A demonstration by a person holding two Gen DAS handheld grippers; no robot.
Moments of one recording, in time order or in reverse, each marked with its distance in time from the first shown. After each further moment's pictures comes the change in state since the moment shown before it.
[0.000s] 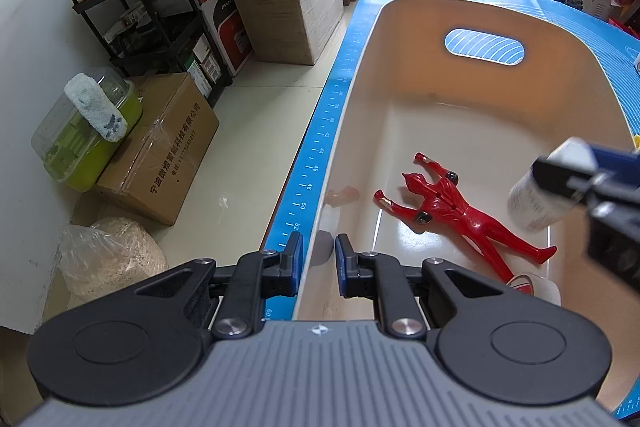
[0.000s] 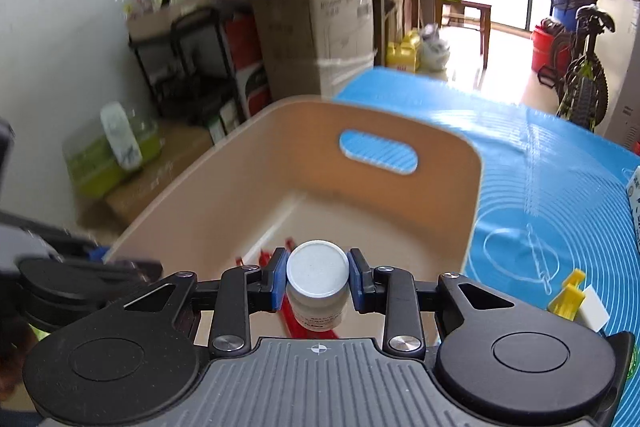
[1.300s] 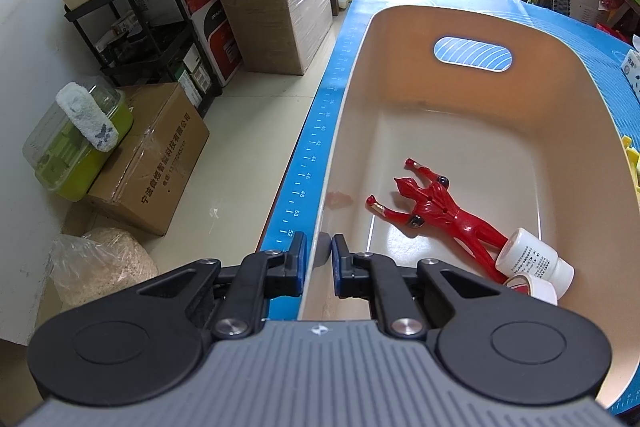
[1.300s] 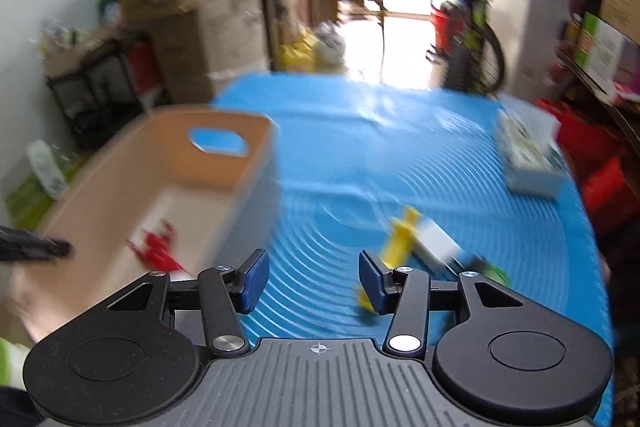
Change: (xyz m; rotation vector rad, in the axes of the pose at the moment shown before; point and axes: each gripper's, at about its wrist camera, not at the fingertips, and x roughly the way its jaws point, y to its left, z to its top) left arm -0.001 0.005 -0.002 0.010 -0.035 -0.041; right arm -0.084 -0.105 -0.054 0.182 -0.015 -0.233
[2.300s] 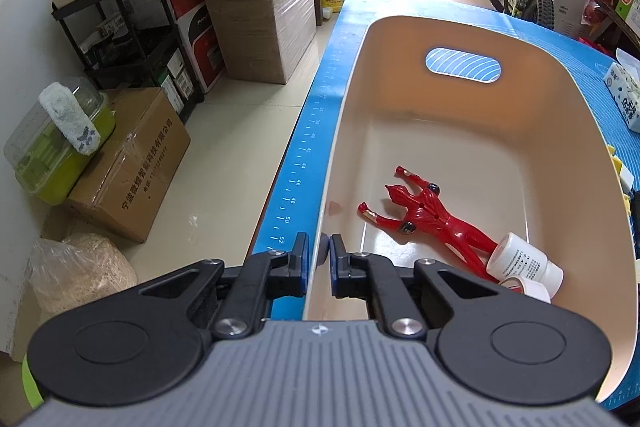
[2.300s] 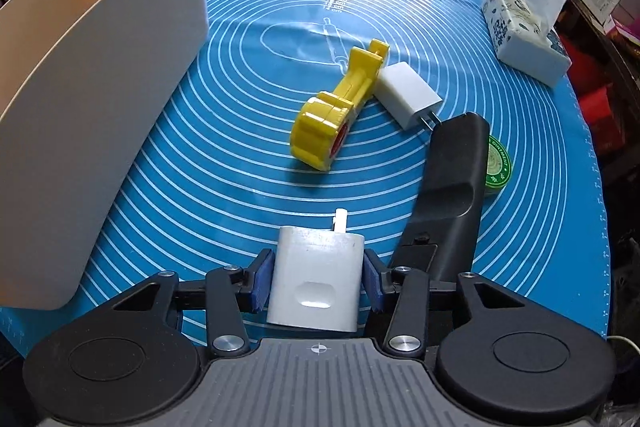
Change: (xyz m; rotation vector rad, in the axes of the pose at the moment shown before) left arm 0.002 0.011 -0.002 -0.016 -0.032 -0.072; right arm 0.081 -0.018 -0.057 -0.065 0.319 -0.123
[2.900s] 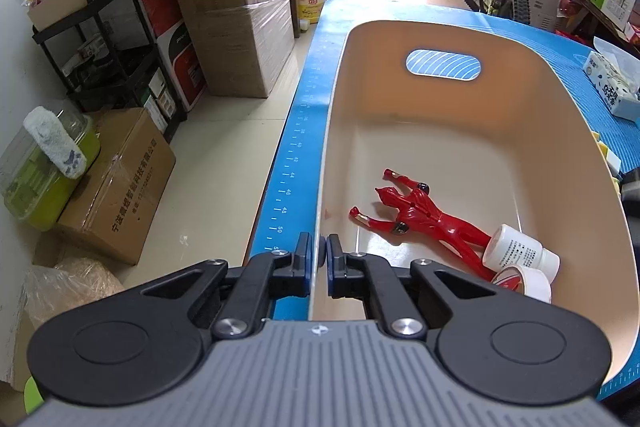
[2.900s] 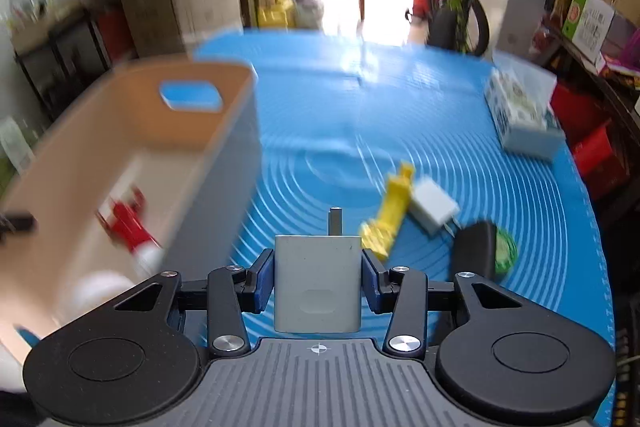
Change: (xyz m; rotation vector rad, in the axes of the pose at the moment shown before) left arm -0.001 0.002 -0.005 0.071 -0.043 -0.050; right arm -0.074 0.024 0.034 0.088 -0.264 0.087
